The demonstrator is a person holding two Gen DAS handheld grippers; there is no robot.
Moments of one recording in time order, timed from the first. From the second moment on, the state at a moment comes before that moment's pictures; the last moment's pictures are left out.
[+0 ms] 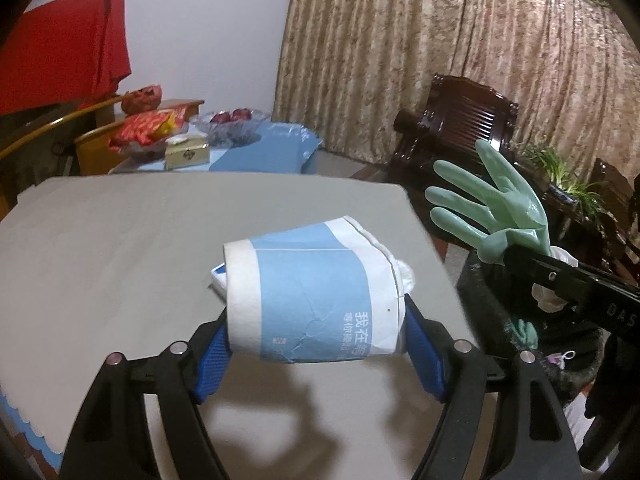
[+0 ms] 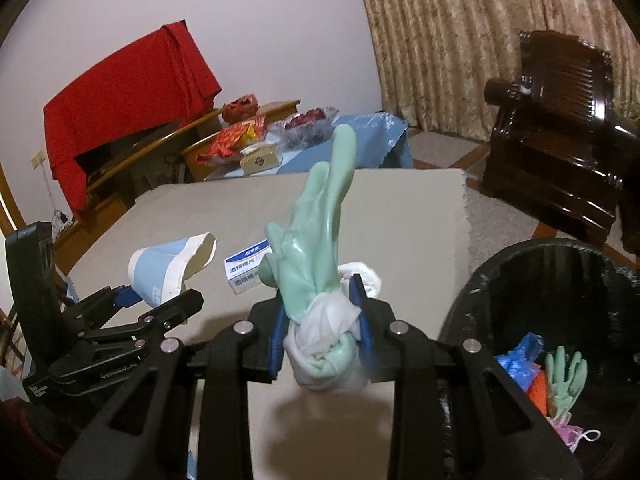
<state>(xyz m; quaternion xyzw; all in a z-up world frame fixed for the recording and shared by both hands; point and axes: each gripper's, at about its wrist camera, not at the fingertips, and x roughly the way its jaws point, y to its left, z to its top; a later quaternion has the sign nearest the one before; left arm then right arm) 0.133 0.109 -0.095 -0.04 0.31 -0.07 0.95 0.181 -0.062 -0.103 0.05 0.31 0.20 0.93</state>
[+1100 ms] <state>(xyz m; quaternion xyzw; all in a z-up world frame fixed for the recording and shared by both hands) 0.150 -0.119 -0.062 0.03 0.26 -0.28 0.92 0.117 -0.263 -0.100 0.07 0.27 -0.02 0.96</state>
